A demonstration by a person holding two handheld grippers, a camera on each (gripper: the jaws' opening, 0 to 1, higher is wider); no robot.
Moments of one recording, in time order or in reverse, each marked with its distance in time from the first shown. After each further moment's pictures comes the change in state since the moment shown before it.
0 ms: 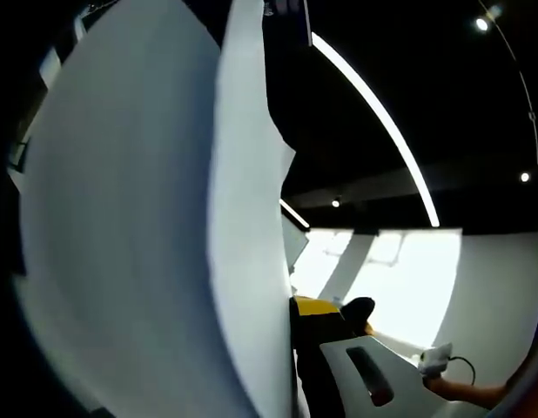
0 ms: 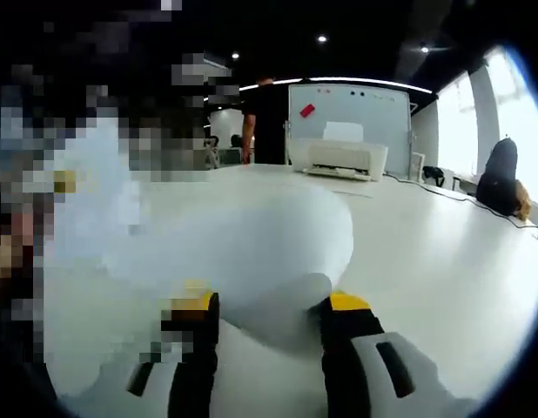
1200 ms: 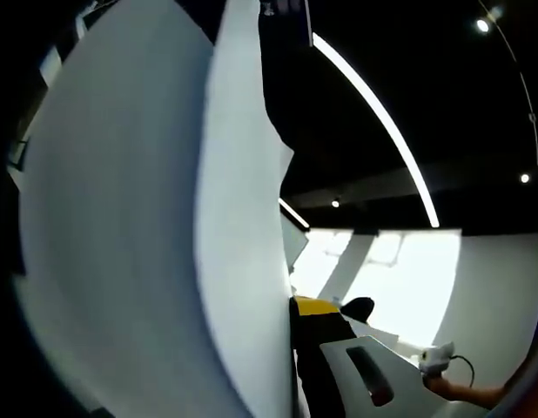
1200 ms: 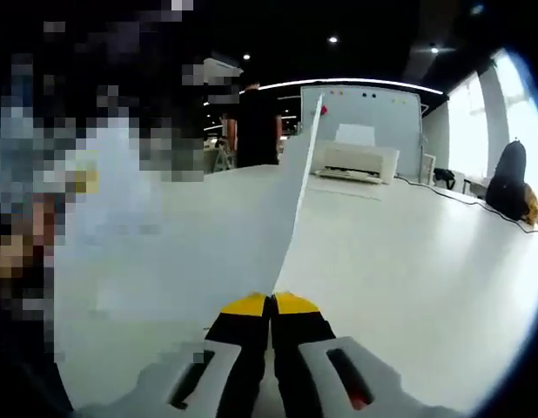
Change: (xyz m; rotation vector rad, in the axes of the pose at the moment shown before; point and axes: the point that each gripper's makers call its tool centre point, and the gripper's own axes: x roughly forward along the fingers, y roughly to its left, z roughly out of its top) left arm 0.000 0.001 -0.001 -0.002 0.003 -0.001; right arm -0.017 0.020 0.004 -0.016 -0.013 0.046
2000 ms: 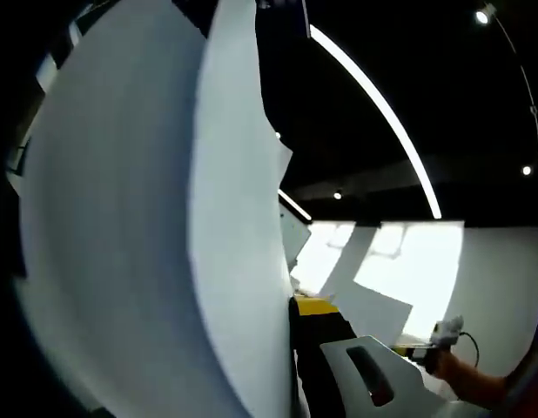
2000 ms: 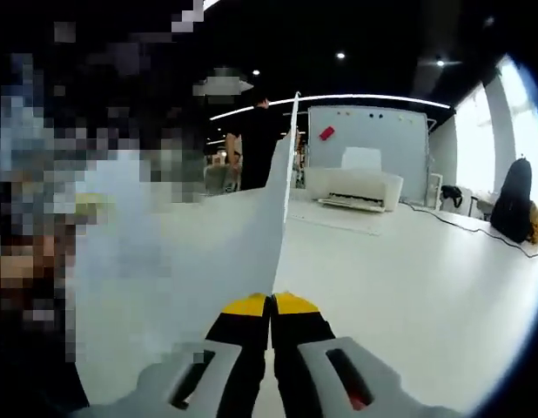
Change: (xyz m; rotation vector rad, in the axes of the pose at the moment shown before) left arm 0.001 -0.001 -0.006 0.021 0.037 0.014; right arm -0.024 -0.002 0.075 -0.053 -0.093 0.072
